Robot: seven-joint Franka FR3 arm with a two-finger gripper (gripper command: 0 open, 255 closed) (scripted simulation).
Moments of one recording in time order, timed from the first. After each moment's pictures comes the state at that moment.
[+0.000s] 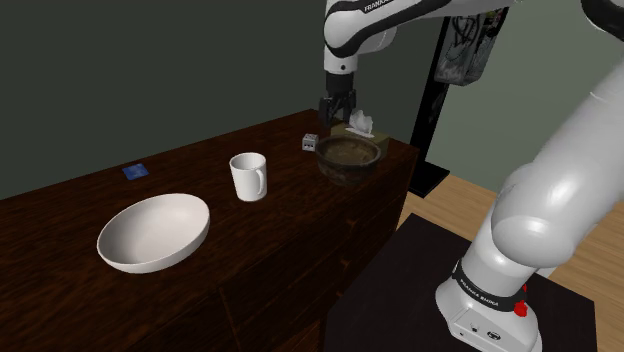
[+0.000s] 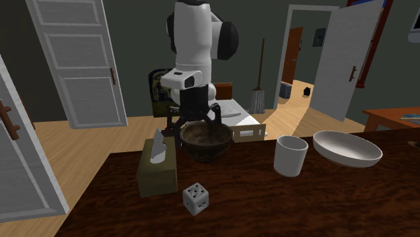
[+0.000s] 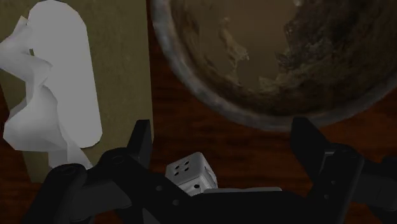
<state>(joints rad) 0.02 -0.16 -0.13 -2.13 -0.05 1.94 -0.10</state>
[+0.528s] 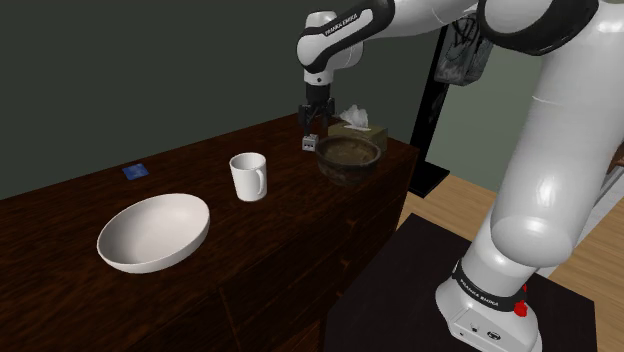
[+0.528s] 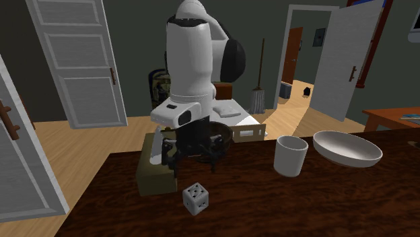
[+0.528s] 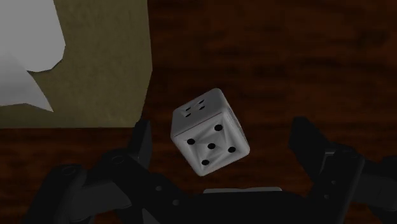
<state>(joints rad) 0.01 0.14 -0.15 -1.89 0.02 2.03 -0.11</state>
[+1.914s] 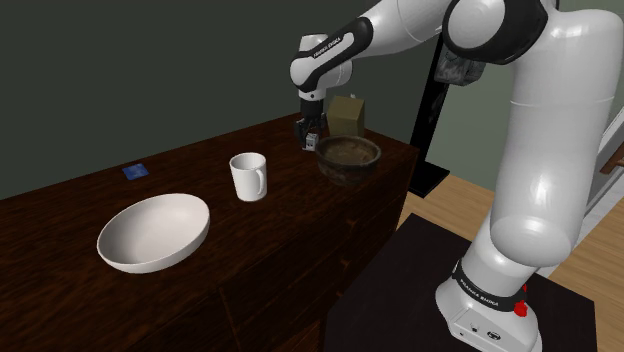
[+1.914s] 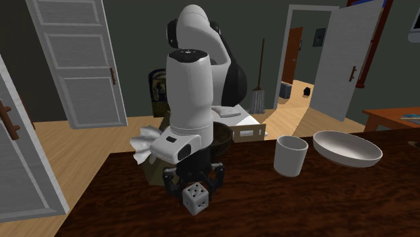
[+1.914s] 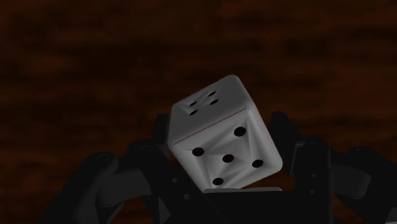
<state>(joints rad) 0.00 0.27 -0.14 -1.85 0.05 2.13 -0.12</state>
